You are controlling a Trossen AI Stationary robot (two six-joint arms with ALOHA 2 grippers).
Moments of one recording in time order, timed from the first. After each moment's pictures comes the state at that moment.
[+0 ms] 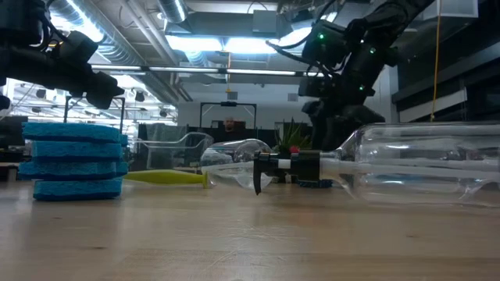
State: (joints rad) left arm 0.46 0.01 0.01 0.07 -0.69 0.44; right arm -0.18 1.57 0.89 -0.35 0.08 -0.47
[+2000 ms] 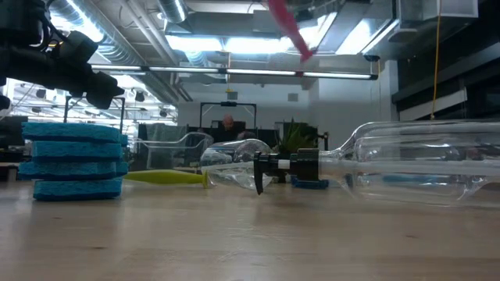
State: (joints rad) left arm 0.46 0.01 0.01 0.07 -0.69 0.44; right arm 0.14 1.65 1.73 -0.54 0.10 0.05
